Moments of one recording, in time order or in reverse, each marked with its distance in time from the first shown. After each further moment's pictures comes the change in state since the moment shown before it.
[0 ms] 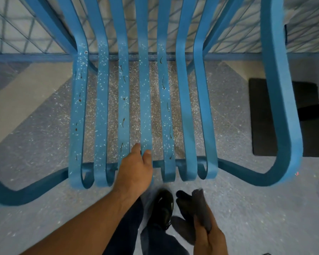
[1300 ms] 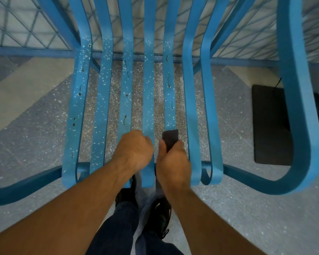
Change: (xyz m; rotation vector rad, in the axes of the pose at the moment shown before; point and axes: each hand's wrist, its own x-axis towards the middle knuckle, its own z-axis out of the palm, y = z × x) left_hand 0.045 0.015 -0.016 0.192 -0.016 0.024; right_hand 0.074 -0.144 0.093 -0.620 0.080 -0.311
